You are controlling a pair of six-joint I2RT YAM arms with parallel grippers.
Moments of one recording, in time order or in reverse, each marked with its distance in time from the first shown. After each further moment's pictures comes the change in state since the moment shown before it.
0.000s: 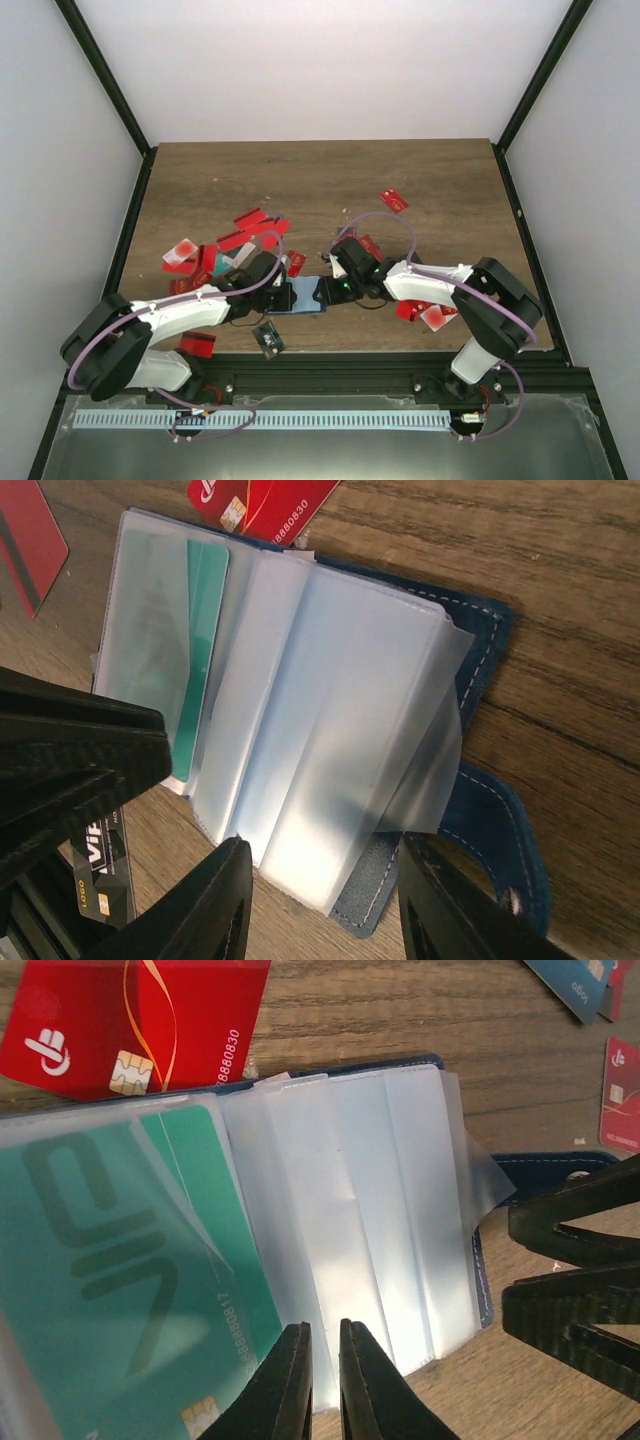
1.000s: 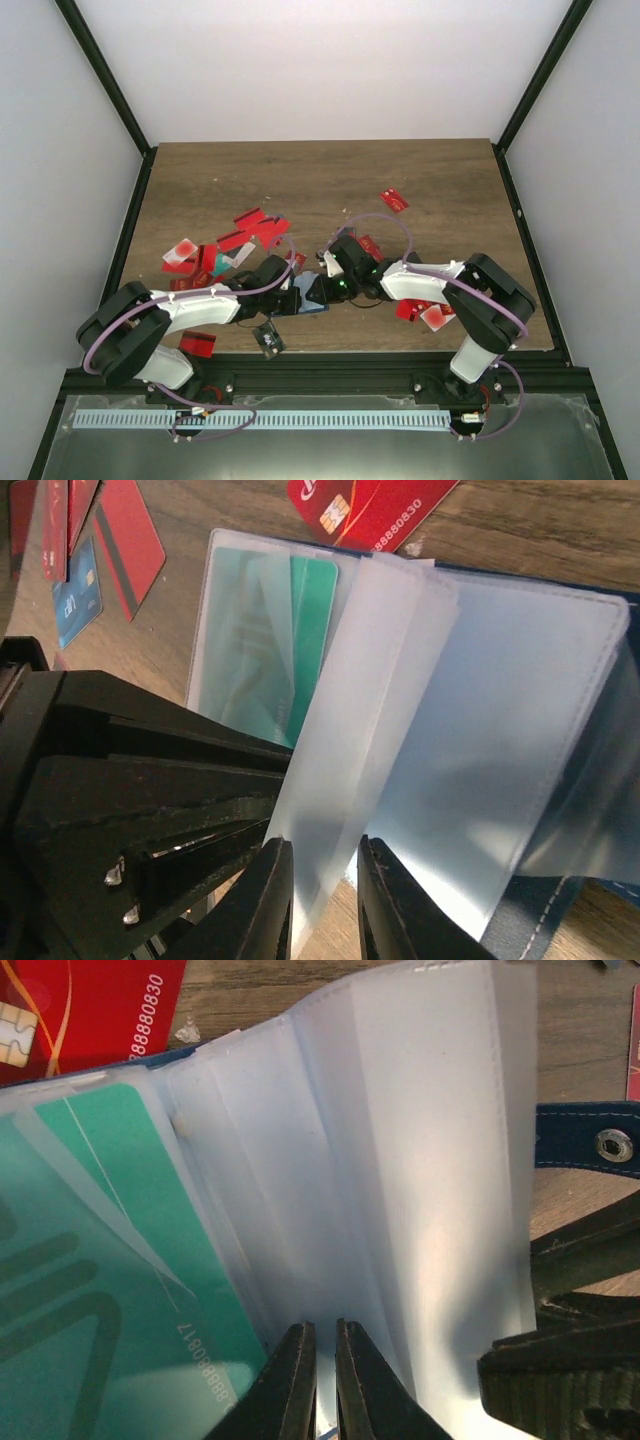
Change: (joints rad) left arm -0.037 0.119 0.005 0.087 0.019 0.012; right arm -0.004 0.045 -0.006 0.133 -0.136 0.059
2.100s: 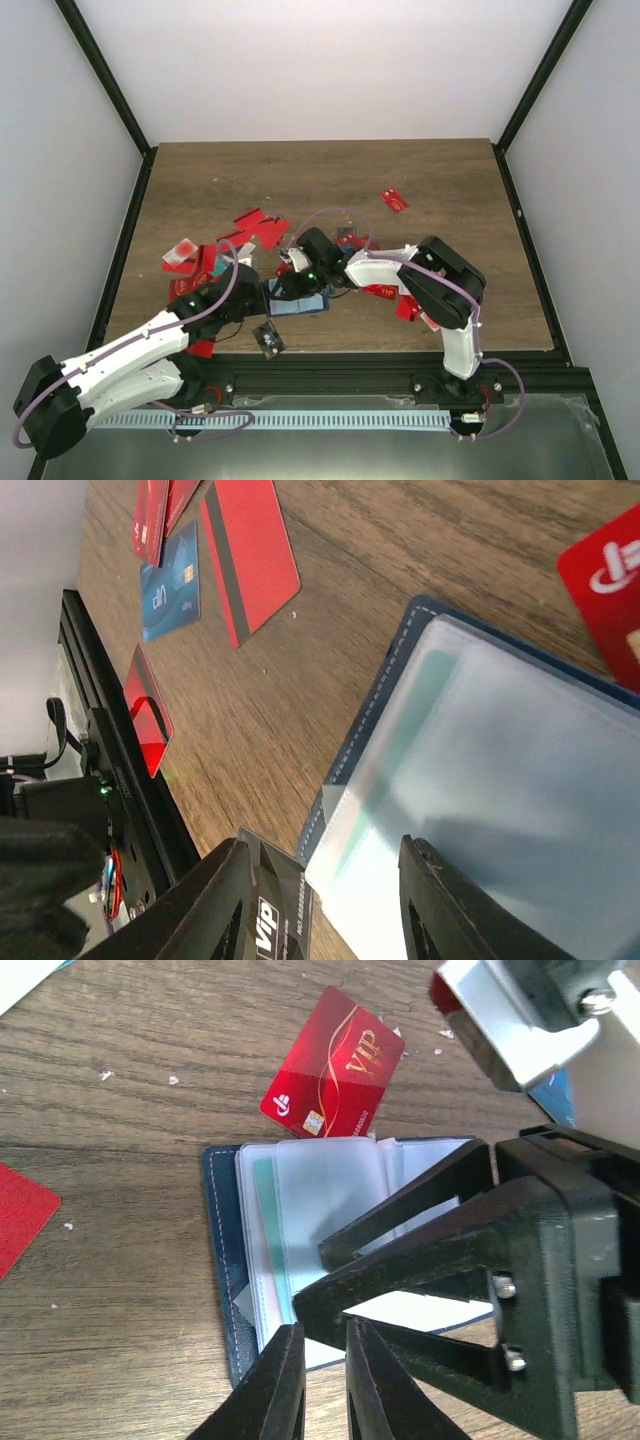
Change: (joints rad) left arm -0.002 -0.535 -0.053 -0.380 -0.289 -0.150; right arm 0.070 0.272 0.274 0.039 -0.162 -0.031
